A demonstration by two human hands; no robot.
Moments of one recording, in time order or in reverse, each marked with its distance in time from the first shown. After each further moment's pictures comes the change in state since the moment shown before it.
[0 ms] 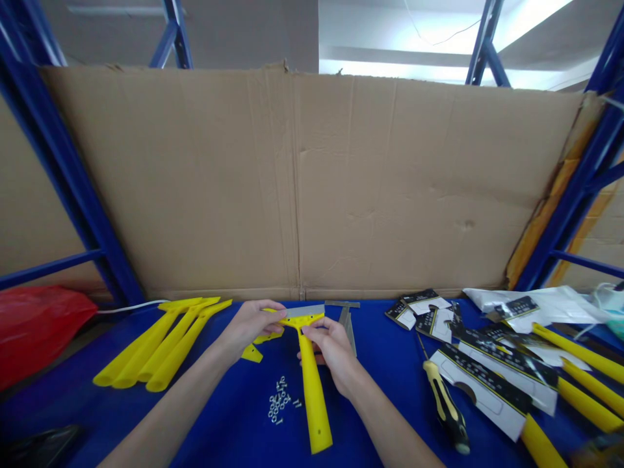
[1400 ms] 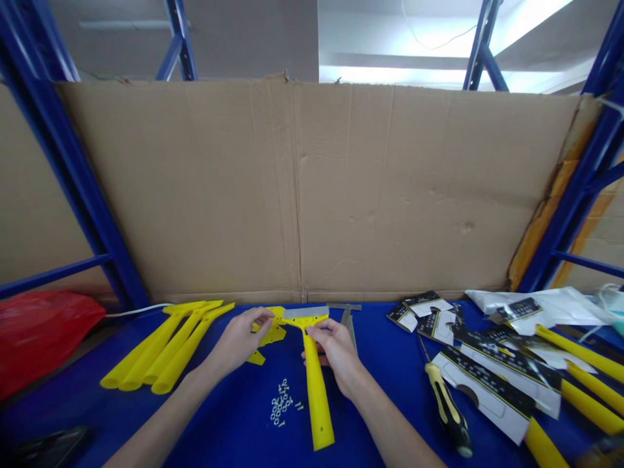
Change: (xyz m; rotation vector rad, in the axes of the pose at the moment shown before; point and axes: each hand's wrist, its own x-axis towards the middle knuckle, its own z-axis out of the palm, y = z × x) left_hand 0.003 -0.039 -0.031 0.488 0.117 0.679; right_hand 0.003 0.001 -0.002 0.035 0.013 -0.016
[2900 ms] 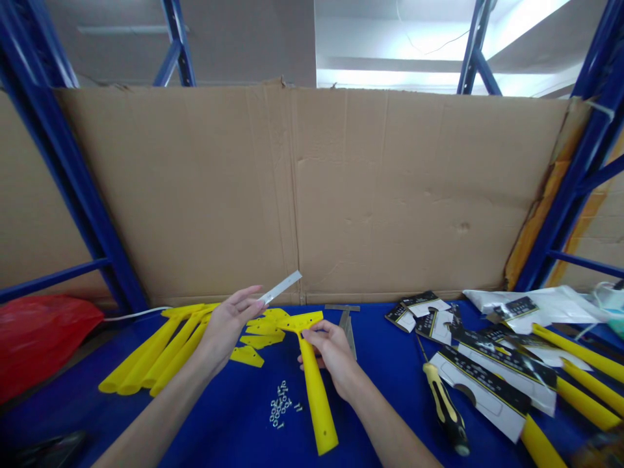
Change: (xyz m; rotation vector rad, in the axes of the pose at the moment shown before) left_hand 0.011 0.028 -0.016 -0.639 0.133 -0.311; right_hand -0.008 -0.004 0.004 -0.013 -0.034 0.000
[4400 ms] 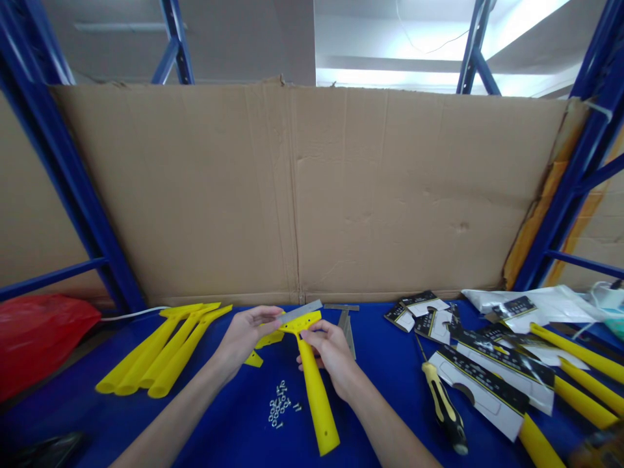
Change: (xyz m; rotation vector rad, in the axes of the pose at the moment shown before) left_hand -0.002 -0.021 0.020 0.023 -0.080 -0.088; right_hand 0.001 -0.002 0.001 -0.010 -0.006 -0.015
